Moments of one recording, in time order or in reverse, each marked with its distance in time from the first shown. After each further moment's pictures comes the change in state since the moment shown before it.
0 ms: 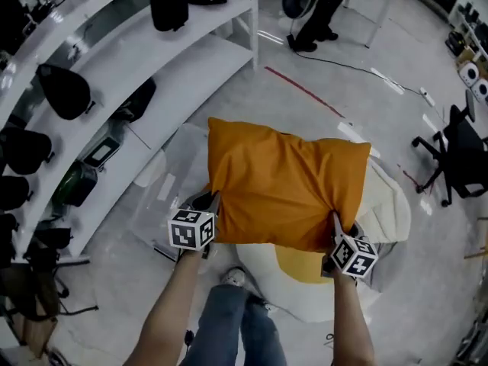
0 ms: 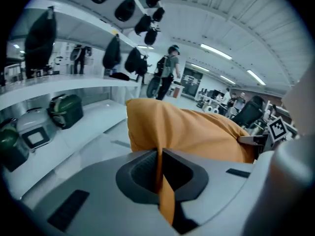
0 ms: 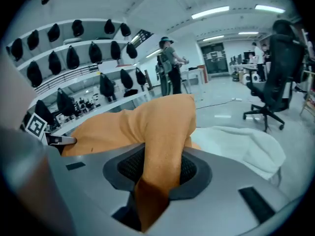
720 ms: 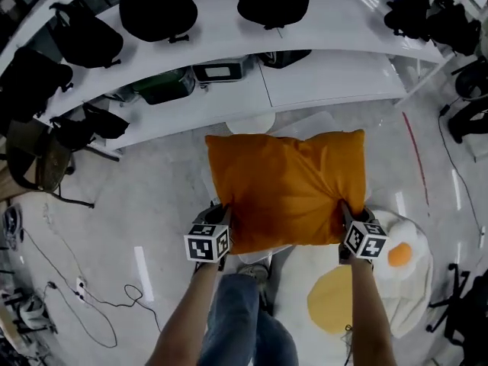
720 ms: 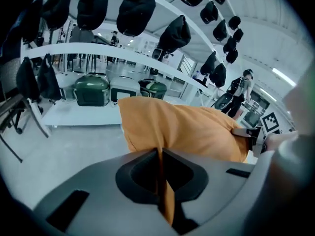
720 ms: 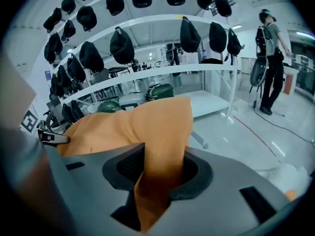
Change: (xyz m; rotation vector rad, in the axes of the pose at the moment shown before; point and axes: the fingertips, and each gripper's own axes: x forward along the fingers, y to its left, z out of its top) left arm -0.174 0.267 -0.229 -0.579 -0.083 0.516; right arm 0.223 0.370 -0.114 -0.591 0.296 0.539
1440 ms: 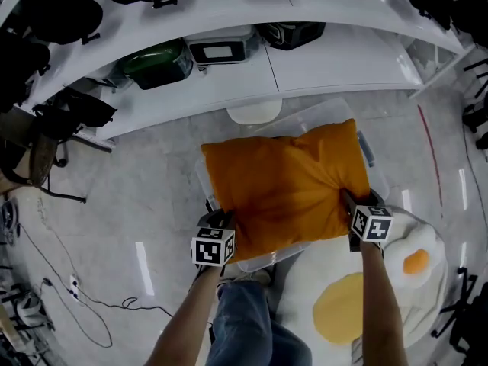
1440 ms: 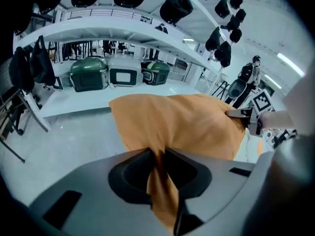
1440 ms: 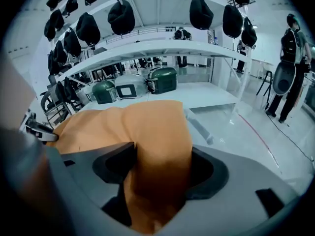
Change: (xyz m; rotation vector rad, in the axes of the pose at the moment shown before) left arm 0.084 0.037 -0.097 0.045 0.140 0.051; right arm 0.120 -0.035 -0.058 -0.126 0.094 -0.007
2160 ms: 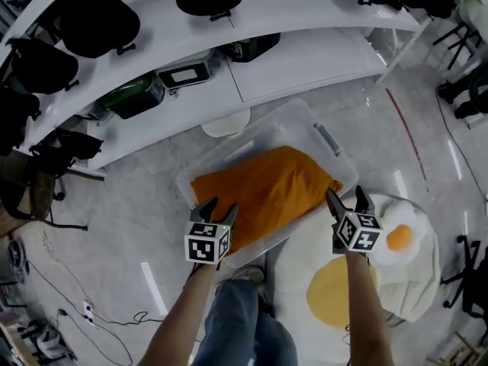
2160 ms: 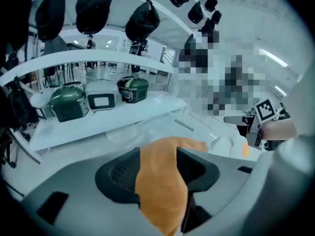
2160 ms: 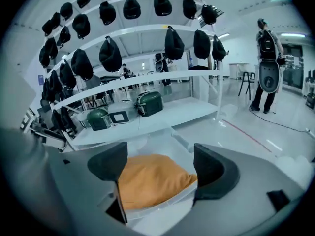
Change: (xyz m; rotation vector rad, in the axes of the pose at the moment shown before) left arm -0.052 -0.096 0.095 0.193 -0.095 -0.101; right arm -0.126 -0.026 0.027 0.190 -0.210 -0.090
